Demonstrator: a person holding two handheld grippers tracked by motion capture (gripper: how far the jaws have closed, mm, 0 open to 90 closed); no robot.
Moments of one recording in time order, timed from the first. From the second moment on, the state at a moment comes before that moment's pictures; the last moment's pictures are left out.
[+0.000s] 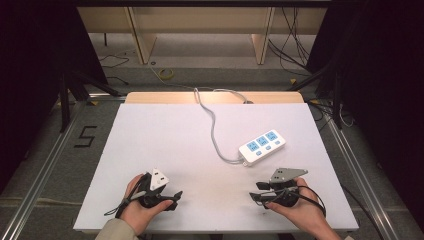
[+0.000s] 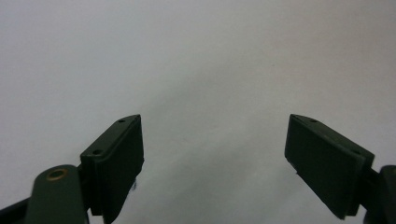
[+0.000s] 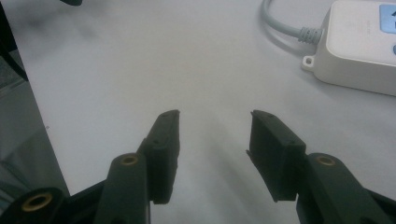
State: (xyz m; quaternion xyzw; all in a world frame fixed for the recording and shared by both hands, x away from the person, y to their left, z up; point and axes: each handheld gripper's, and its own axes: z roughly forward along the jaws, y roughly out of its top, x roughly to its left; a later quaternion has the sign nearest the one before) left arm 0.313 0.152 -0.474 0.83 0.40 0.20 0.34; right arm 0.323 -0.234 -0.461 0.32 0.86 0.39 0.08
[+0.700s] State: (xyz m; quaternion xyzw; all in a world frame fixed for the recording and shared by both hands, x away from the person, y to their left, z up) left arm 0.313 0.151 -0.474 0.83 0.40 0.21 0.34; right arm 0.326 -0.236 -0.452 0.31 0.87 0.37 0.11
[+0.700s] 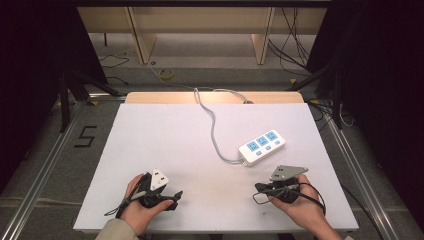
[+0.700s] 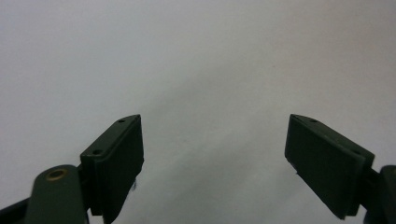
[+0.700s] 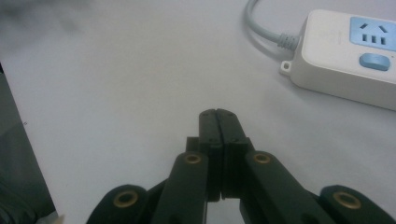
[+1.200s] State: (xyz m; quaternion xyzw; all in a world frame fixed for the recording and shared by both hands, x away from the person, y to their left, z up) left arm 0.313 0.150 -0.474 0.82 0.40 0.21 0.34; right arm 0.333 -0.239 -0.446 0.32 0.86 0.37 0.12
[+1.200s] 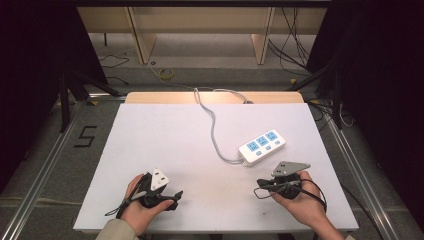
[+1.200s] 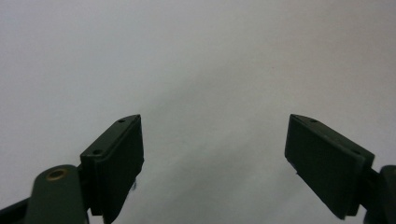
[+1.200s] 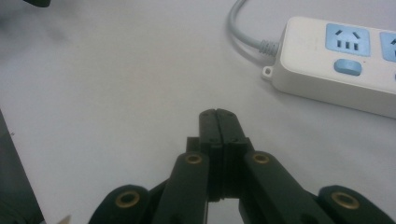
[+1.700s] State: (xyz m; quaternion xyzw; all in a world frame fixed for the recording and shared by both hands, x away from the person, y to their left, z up) left arm 0.313 0.150 -0.473 0.82 0.40 0.21 0.34; right arm 0.339 -0.239 -0.441 0.33 0.87 0.35 0.12
